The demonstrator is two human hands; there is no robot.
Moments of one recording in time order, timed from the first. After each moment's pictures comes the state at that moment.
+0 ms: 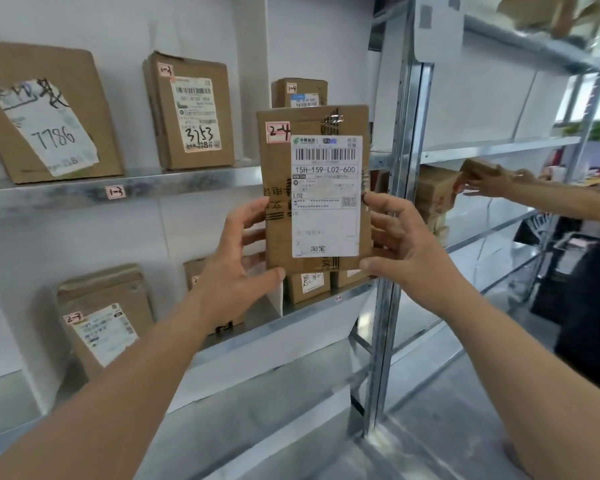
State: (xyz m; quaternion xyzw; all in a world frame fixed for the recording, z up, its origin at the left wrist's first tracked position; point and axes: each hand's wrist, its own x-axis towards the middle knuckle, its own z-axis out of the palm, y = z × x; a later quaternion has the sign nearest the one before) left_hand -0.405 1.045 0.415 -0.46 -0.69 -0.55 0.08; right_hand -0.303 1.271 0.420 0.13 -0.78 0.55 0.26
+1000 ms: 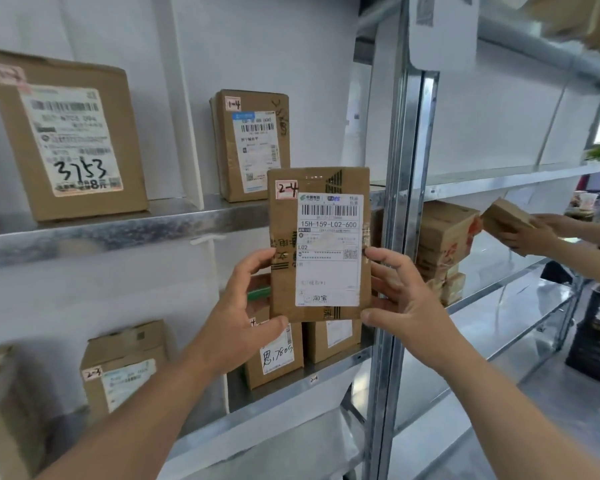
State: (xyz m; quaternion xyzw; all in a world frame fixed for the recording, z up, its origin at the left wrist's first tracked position) left_hand -0.546 1.224 0.397 -0.43 -0.72 -0.54 0.06; right_hand -0.451 1.452 0.396 0.12 -0.77 0.58 0.25
